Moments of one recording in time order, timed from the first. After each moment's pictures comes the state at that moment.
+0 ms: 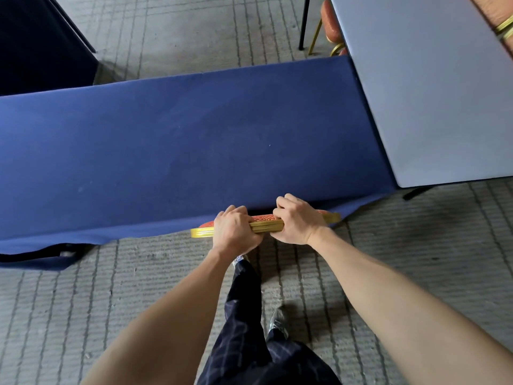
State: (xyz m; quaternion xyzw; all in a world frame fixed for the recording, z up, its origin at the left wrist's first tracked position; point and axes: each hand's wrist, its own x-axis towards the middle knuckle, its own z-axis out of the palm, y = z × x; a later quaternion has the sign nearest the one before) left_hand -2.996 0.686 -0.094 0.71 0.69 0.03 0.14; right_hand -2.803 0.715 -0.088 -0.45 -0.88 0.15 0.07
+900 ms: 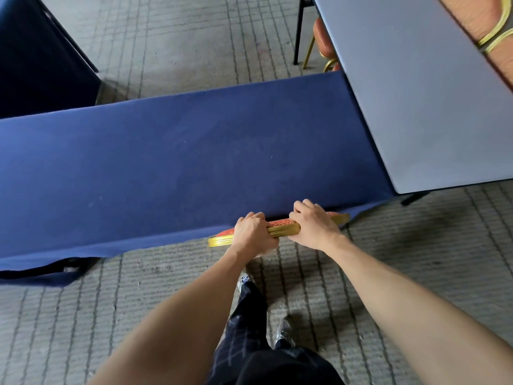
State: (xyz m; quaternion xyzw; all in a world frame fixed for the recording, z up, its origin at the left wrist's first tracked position) left_hand -2.977 0.699 -0.076 0.74 0.63 -0.03 0.23; right_hand -2.792 0.715 -0.075 -0.52 -0.84 0.14 -0.01
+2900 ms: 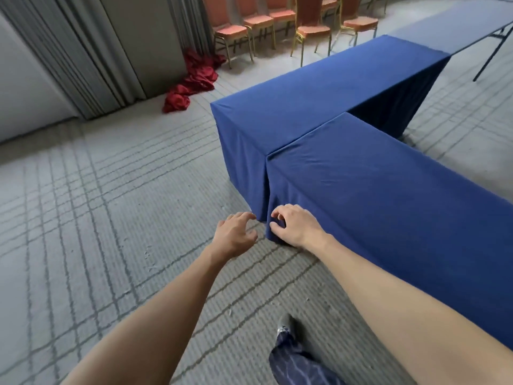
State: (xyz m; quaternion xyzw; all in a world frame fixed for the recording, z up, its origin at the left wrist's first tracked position) left_hand -3.833 0.288 0.037 0.31 0.92 0.17 0.18; right_hand -3.748 0.467 0.044 -0.12 -0.97 0.22 -0.04
